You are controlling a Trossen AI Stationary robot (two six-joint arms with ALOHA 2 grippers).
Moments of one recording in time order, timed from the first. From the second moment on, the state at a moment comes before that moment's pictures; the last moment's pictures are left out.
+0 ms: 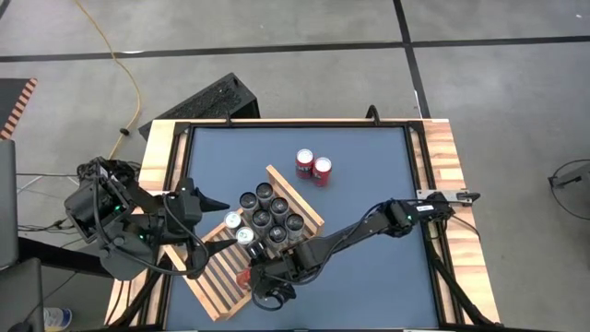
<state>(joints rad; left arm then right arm) -0.80 1.62 2.31 -1.38 -0.86 -0.76 0.40 2.44 2.33 -0.75 0.21 -0.37</state>
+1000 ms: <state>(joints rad) -0.80 1.62 2.31 -1.38 -0.86 -0.76 0.41 2.44 2.35 -0.67 0.21 -0.36</state>
